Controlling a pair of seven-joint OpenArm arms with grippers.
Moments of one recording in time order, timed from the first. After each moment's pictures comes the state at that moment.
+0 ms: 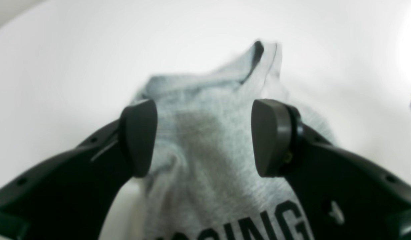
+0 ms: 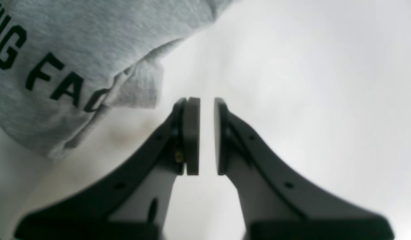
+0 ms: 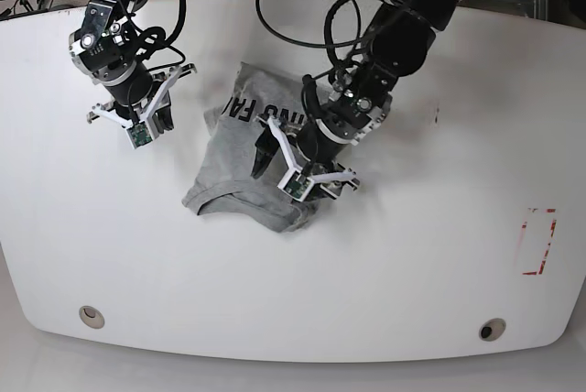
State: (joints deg) left arm -6.2 -1.8 31.3 89.4 -2.7 -4.3 27.4; right arm -13.9 5.1 22.7 113.6 9.6 41.0 -52.4
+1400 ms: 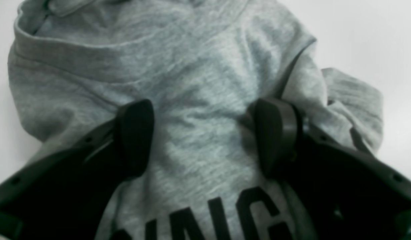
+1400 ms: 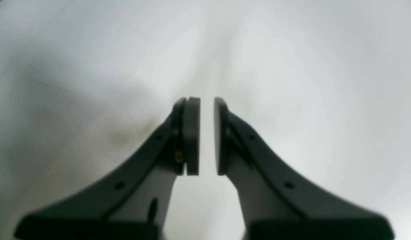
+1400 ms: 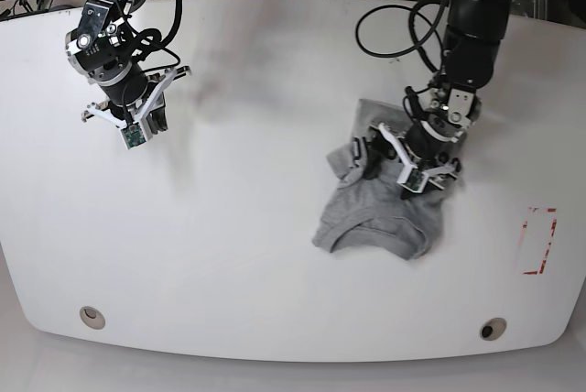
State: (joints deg) left arm -6.8 -18.1 10.6 62.6 -2.5 -20.8 1.0; right arm -13.4 4.8 24.3 113.2 9.6 41.0 -52.4
